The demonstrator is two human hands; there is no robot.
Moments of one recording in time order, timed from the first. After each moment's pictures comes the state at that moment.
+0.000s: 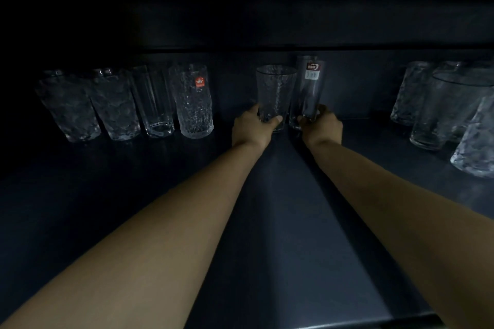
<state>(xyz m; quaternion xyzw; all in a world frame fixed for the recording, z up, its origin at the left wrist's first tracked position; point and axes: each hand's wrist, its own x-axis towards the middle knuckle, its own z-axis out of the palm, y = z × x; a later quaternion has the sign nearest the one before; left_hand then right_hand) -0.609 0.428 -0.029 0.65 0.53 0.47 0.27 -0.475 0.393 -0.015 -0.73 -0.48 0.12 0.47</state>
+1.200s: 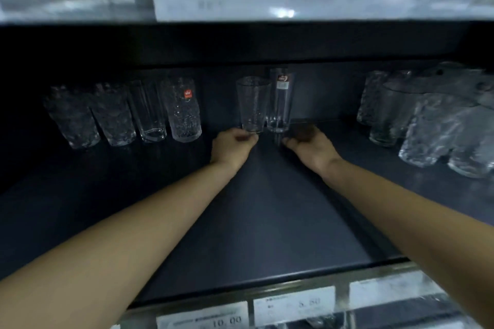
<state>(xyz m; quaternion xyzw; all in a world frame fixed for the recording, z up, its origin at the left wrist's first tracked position) -0.629 0.348 -0.015 0.64 0.56 0.43 0.30 -0.454 0.304 -0.003 -0.68 -0.54 0.25 0.43</state>
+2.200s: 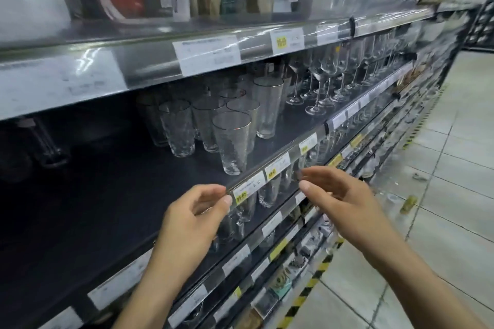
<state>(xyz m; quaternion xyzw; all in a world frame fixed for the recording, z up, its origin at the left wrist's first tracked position) -0.416 0.050 0.028 0.72 0.33 0.33 0.52 -0.241 -0.112 0.045 -0.74 -0.36 0.14 0.55</state>
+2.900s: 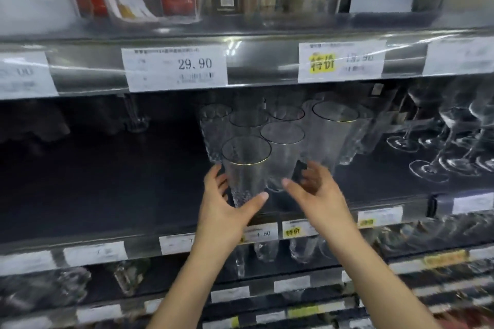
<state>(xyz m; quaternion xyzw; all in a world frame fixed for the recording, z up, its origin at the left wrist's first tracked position) -0.250 0.079 0.001 0.57 0.51 0.49 0.41 -0.075 0.067 0.010 -0.67 -0.49 0.28 0.49</state>
